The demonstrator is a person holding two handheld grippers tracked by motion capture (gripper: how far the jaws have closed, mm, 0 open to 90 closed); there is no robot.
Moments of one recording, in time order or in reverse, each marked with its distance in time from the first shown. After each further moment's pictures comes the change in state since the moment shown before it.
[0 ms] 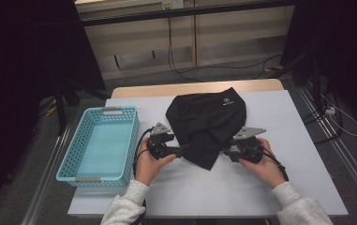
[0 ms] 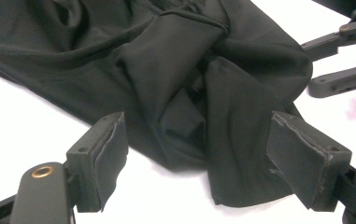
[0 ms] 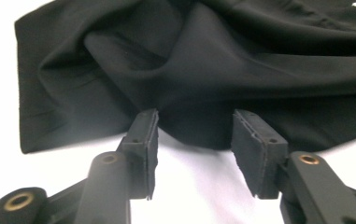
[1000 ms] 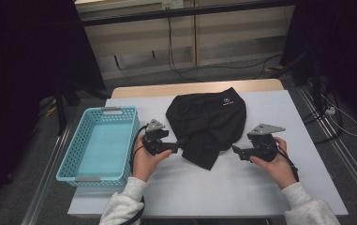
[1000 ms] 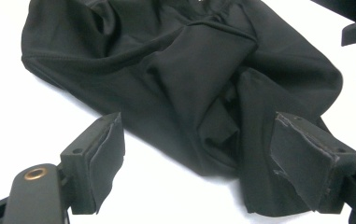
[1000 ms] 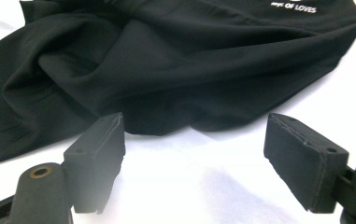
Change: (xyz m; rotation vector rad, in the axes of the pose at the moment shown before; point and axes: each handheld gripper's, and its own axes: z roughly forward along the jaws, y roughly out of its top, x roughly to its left) left arm 0.015 0.003 -0.006 -0.025 0.055 -0.027; right arm -0.023 -0.012 -0.025 -0.064 -0.084 0.130
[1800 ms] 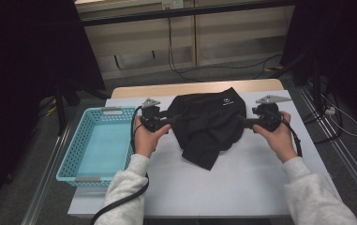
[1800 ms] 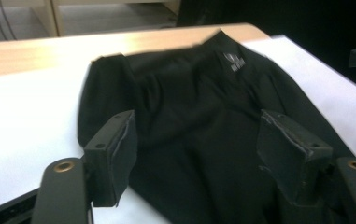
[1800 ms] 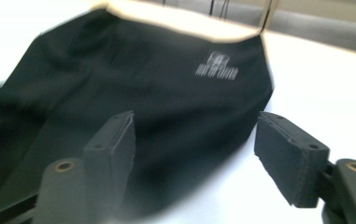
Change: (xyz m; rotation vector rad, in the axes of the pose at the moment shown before) left arm 0.026 0.046 0.008 -0.080 0.046 -0.112; right arm -0.052 0.056 0.009 -0.058 -0.090 0.079
